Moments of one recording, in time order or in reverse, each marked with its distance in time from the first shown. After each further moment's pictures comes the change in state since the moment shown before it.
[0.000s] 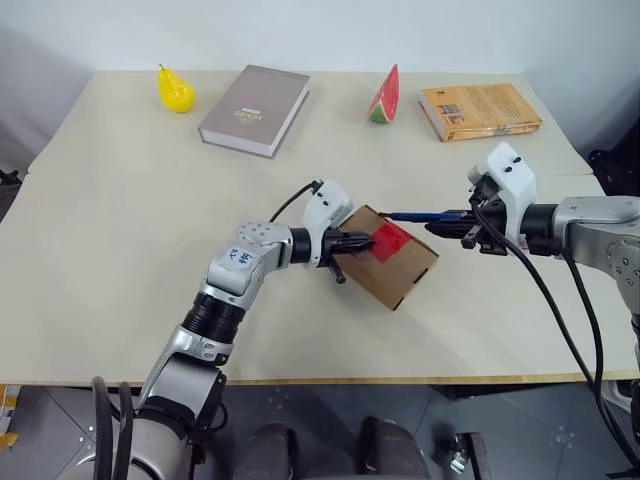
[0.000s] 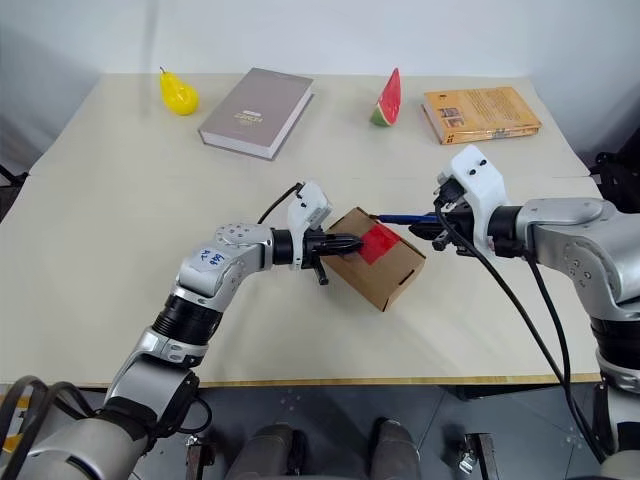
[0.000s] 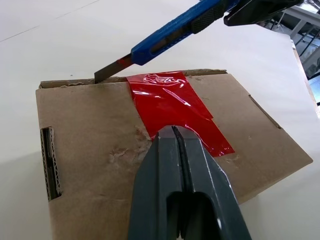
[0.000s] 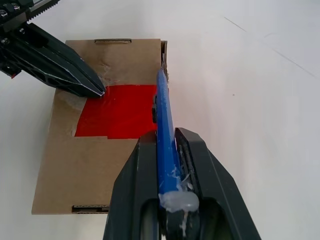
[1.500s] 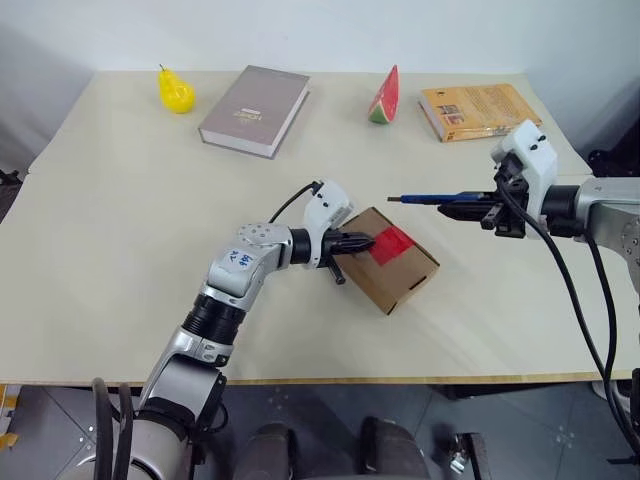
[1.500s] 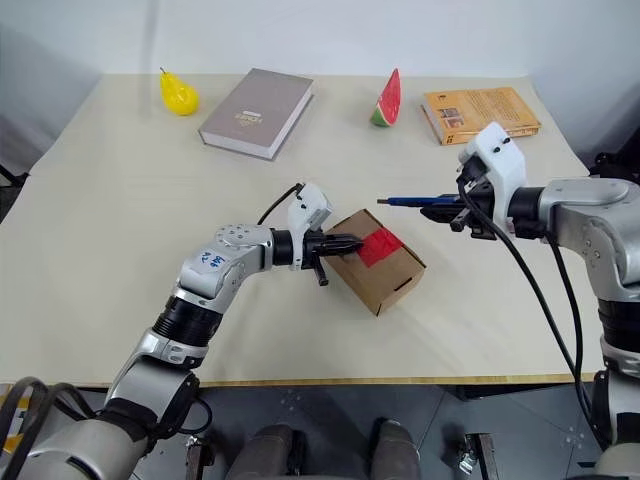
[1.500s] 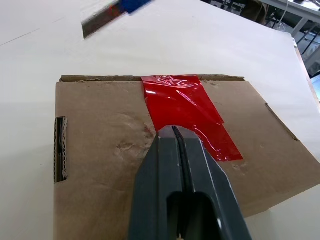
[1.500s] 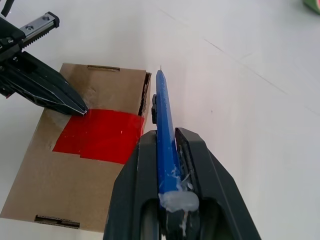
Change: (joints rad) left arm 0.008 -0.002 -0.001 0.000 0.017 -0.022 -0.005; right arm -0.034 0.011 -0.030 0.111 -0.105 -0.062 0.156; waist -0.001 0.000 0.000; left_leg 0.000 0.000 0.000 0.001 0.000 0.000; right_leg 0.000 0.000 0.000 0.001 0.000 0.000
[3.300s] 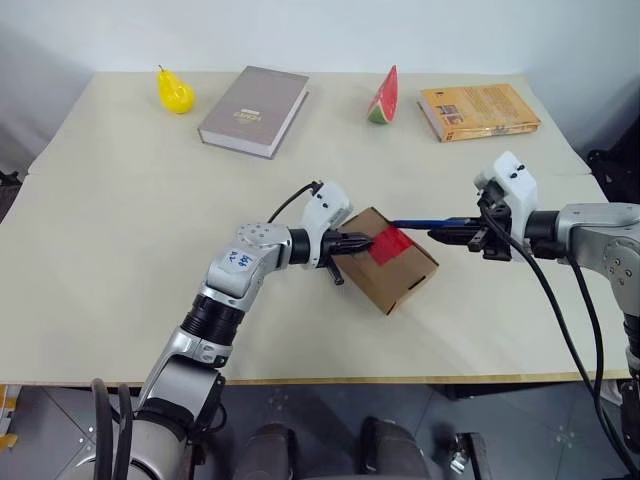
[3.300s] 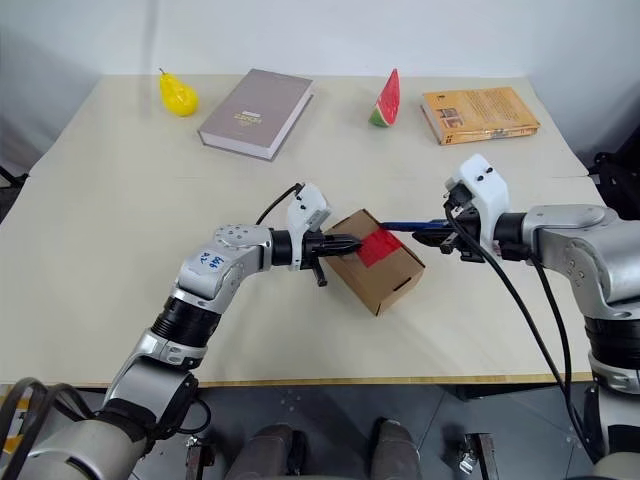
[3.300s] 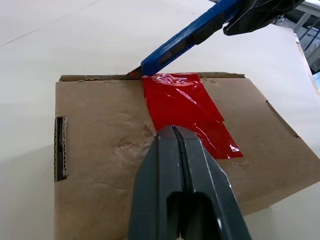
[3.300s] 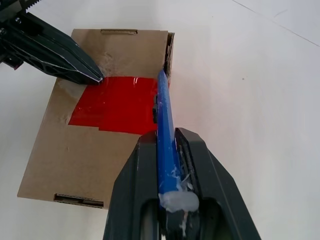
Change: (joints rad) left arm 0.004 0.006 -0.005 -0.012 0.014 0.001 -0.003; right arm 0.064 0.027 -0.009 -0.050 0.018 0.066 -0.024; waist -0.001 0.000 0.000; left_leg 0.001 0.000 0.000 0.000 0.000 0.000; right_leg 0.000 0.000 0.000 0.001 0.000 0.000
